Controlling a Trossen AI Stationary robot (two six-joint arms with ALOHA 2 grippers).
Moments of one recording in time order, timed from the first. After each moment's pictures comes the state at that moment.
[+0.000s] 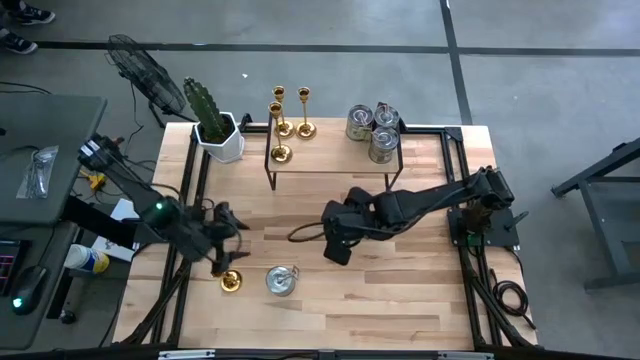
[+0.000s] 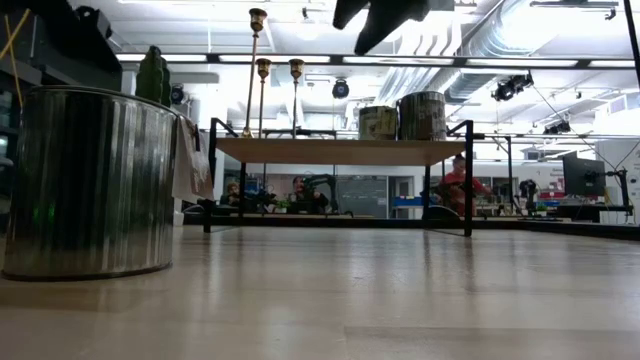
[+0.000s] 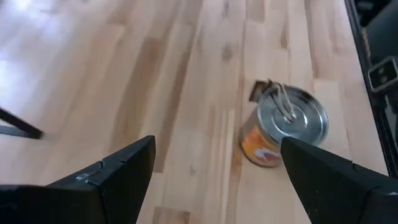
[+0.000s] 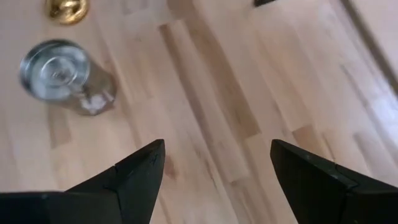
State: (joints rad) left arm -0.69 0.88 0.77 -0.71 -0.54 -0.68; right arm 0.26 1.83 1.80 -1.07 0.34 0.59
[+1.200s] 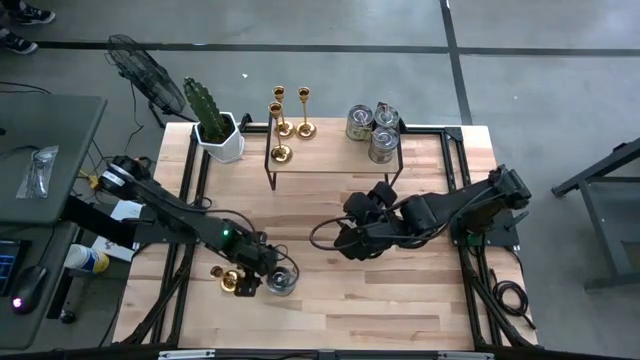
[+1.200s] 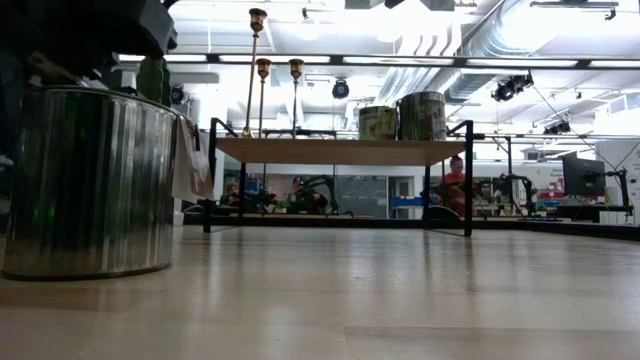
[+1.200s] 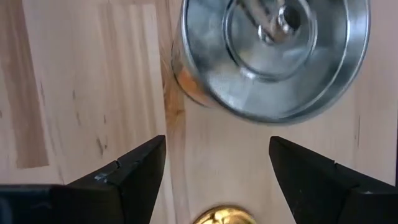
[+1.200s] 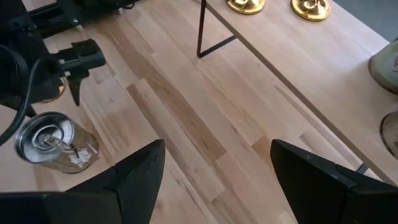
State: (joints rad) left arm -0.48 1.46 0.91 -0.62 0.06 -0.43; right arm 0.37 1.72 1.80 -1.16 0.65 0.85
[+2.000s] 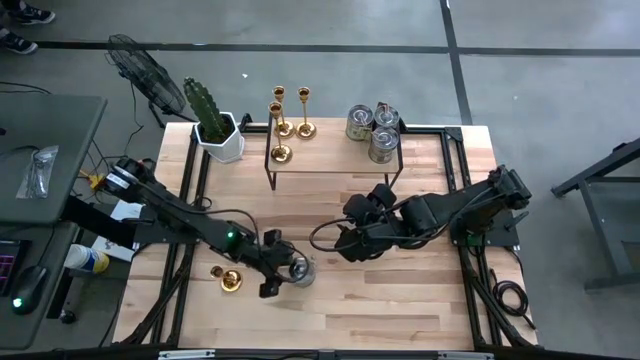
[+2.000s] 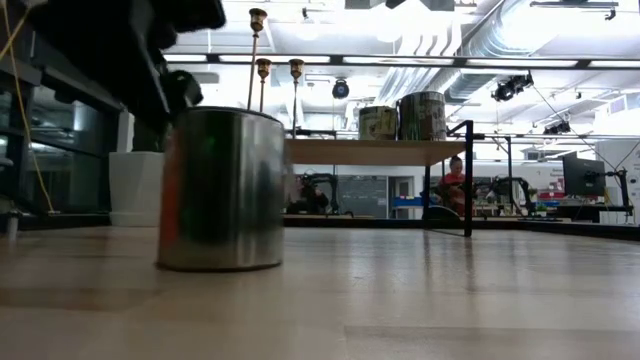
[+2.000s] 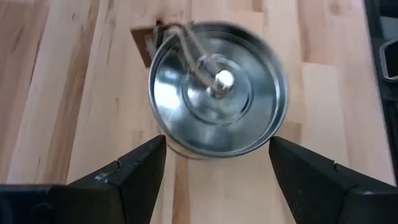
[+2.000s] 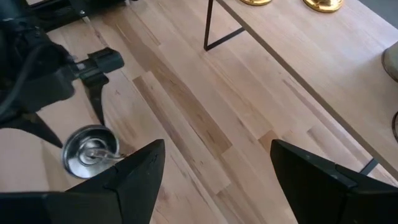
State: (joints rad) left arm -0.46 1.50 0.91 -0.29 -0.16 -0.50; right arm 0.37 1.72 1.80 -1.15 0.62 0.84
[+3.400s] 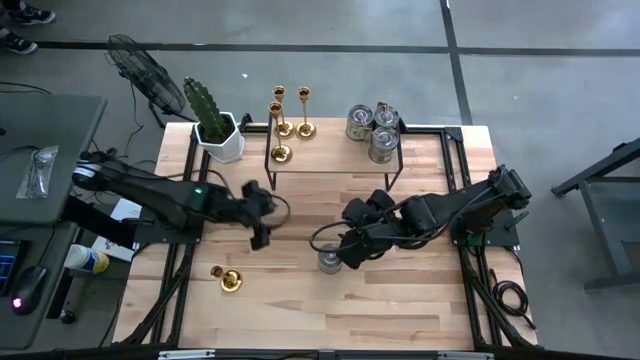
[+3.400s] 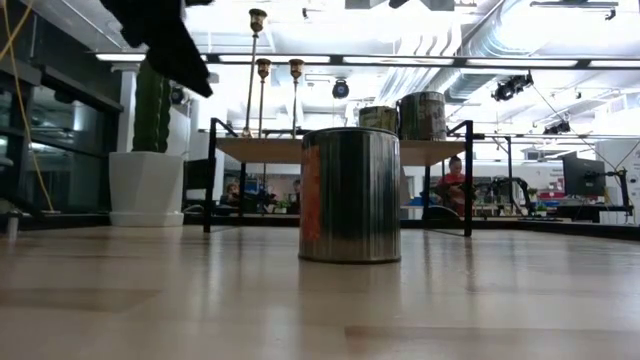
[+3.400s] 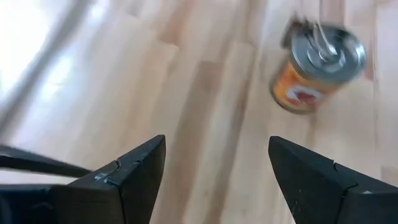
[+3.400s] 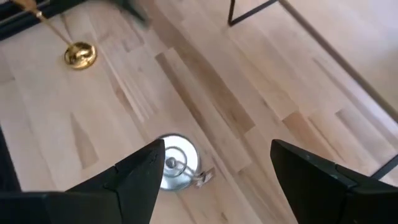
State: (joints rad) left arm -0.24 1.13 0.91 -0.60 -0.36 -0.37; right arm 0.37 1.72 1.80 -1.15 0.49 0.85
